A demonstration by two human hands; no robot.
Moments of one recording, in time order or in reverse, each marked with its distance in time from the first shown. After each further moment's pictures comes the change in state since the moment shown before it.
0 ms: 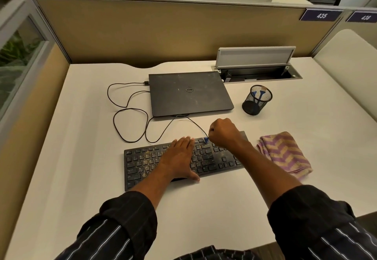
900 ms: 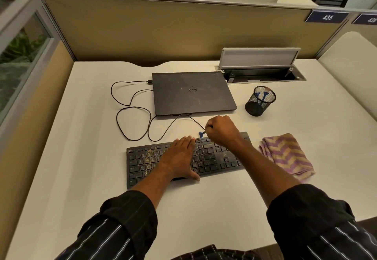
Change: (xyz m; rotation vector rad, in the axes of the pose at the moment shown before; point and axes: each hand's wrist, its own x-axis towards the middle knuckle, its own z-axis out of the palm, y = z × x) left_hand -0.003 -0.005 0.002 0.008 0.038 0.009; right_hand 0.004 -0.010 0.001 0.032 0.039 -0.096
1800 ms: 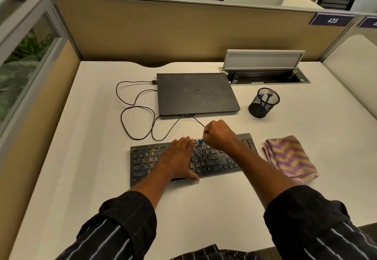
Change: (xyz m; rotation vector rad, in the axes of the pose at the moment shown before) left_hand -0.008 -0.009 0.003 -0.009 -0.013 -0.038; right_hand 0.000 -0.011 0.017 -0.041 -0.063 -0.023
